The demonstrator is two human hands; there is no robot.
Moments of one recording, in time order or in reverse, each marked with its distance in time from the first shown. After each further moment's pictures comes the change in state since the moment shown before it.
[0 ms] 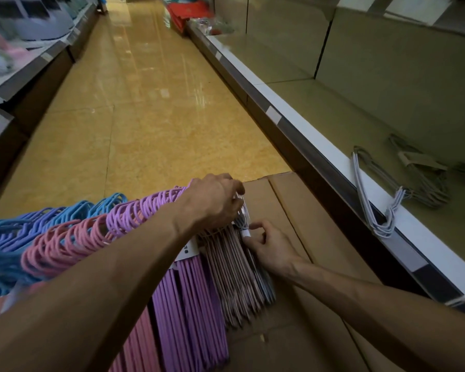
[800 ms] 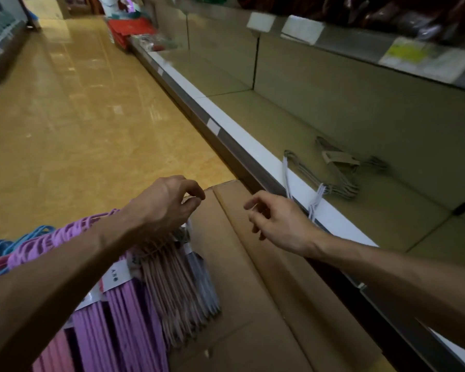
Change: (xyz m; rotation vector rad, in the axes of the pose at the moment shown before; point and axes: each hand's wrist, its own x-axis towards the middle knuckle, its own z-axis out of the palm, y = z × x) left_hand 0.024 0.047 -0.013 -0.162 0.102 0.145; right_hand -0.053 -0.018 -0.151 -0.295 0.152 -0.291
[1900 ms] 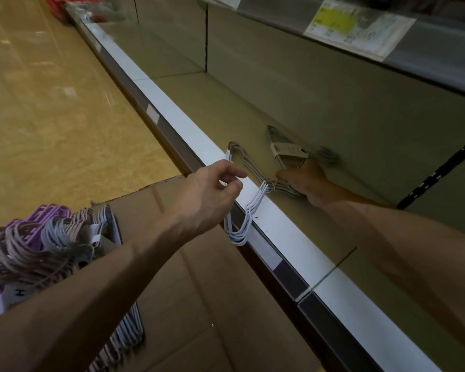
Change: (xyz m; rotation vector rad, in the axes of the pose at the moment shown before) left_hand 0.091 0.151 0.075 -0.677 0.088 -0.021; right_hand 0.070 0.168 -0.128 0.191 0.460 0.612
